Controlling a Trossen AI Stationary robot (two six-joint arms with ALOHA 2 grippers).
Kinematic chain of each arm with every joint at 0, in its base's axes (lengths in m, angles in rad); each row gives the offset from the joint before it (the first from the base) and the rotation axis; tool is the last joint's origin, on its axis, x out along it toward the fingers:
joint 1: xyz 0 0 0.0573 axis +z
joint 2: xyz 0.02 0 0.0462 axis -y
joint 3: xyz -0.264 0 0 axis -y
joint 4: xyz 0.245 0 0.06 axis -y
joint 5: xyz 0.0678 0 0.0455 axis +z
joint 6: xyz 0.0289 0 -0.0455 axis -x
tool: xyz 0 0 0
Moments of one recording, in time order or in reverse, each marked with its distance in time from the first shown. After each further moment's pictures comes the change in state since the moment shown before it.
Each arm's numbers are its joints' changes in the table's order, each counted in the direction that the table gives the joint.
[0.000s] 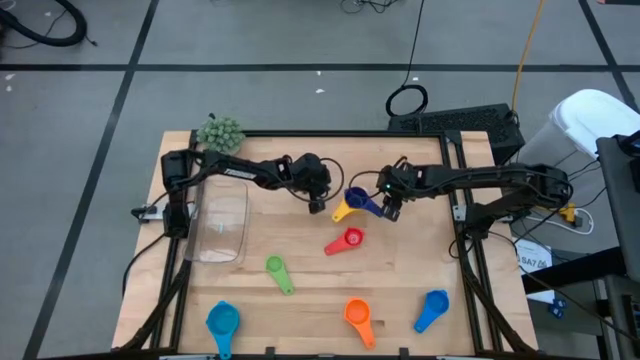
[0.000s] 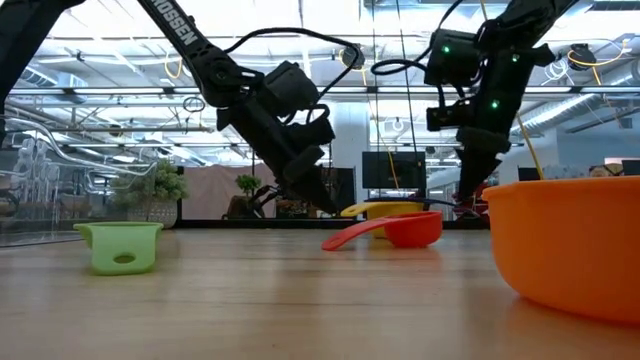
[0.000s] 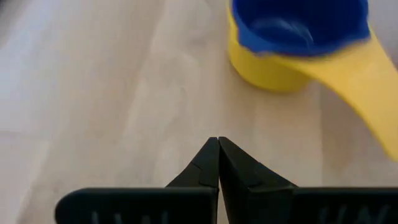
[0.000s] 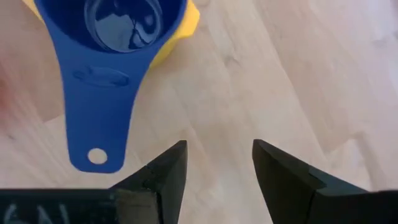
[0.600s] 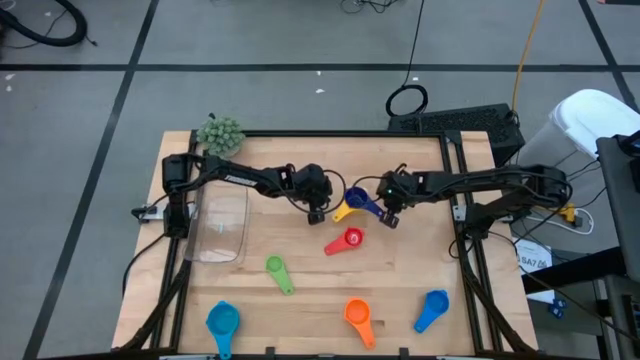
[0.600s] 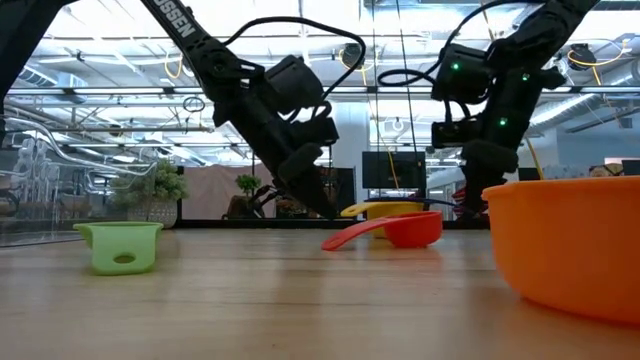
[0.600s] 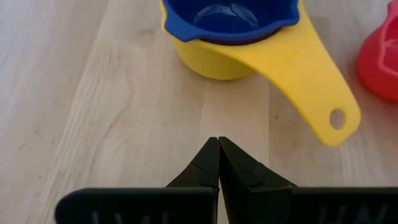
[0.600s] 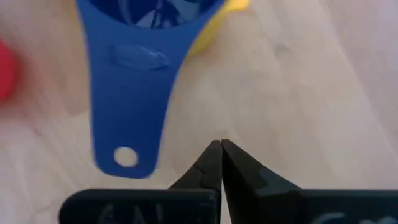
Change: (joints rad) left arm -0.066 0.000 0.000 -0.028 -0.003 0.028; right arm 0.001 -0.022 -0.114 0.195 0.133 -0.017
